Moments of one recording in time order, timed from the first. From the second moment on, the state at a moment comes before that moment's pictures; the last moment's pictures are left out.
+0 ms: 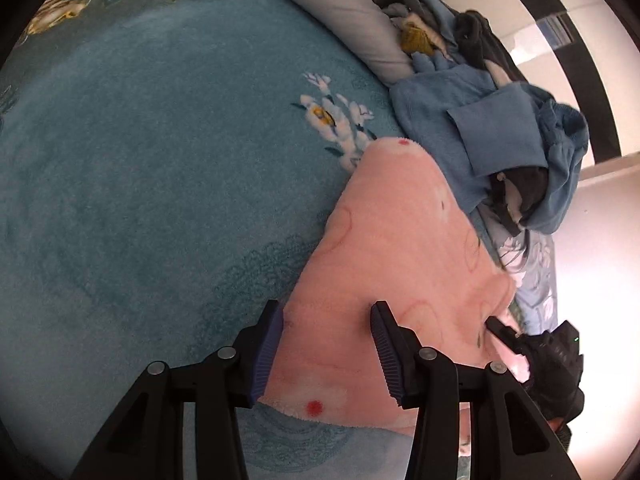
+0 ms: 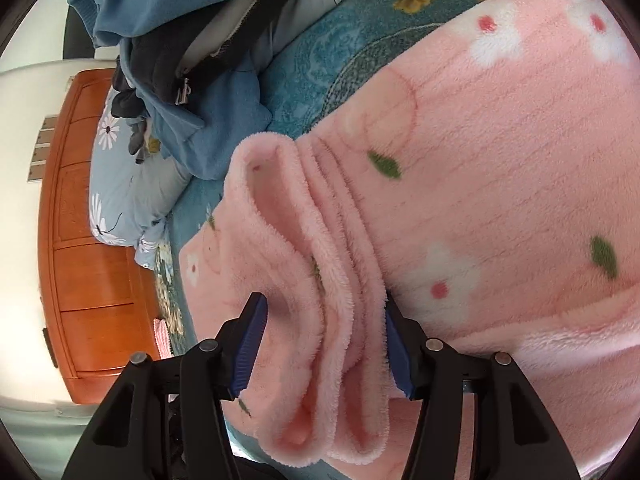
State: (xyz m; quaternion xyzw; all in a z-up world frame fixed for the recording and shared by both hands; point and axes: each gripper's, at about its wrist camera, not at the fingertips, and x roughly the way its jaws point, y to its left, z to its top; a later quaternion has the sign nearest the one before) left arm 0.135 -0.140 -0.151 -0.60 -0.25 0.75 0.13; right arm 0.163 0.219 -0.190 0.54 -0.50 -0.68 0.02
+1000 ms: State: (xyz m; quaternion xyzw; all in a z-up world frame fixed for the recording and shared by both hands) left arm 0.138 -0.135 -0.156 -0.60 -0.25 0.74 0.15; right arm 0.233 0.276 -0.159 0.53 -0.45 -0.71 -0.07
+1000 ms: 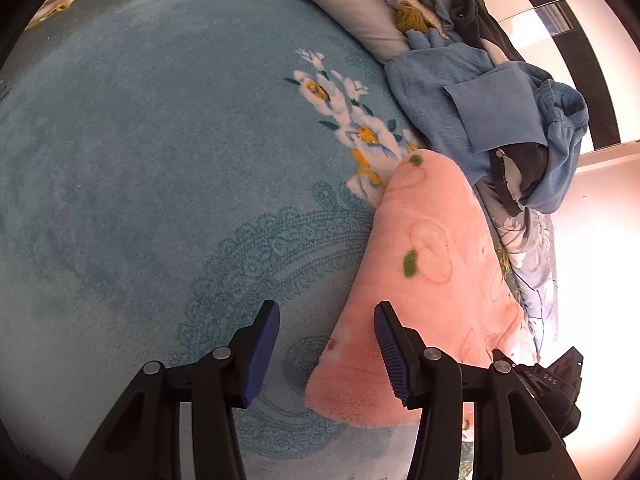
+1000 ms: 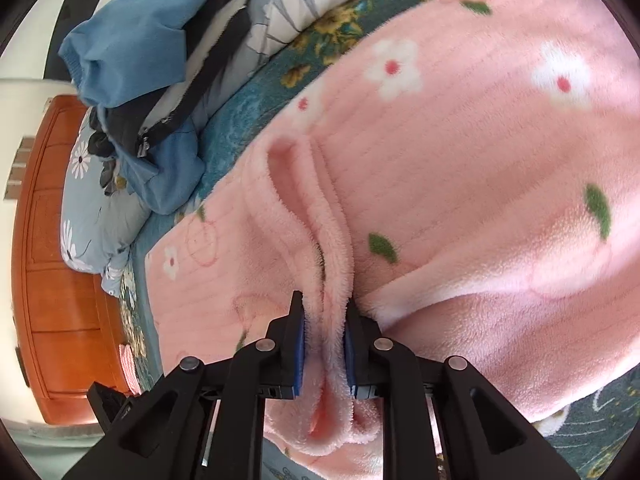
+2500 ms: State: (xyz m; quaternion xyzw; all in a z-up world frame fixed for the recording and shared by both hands) left arm 0.135 -0.128 -0.119 -0.53 -0.29 0.77 0.18; right arm 0.358 0.472 -0.085 0.26 -0.56 -0.72 -0.31
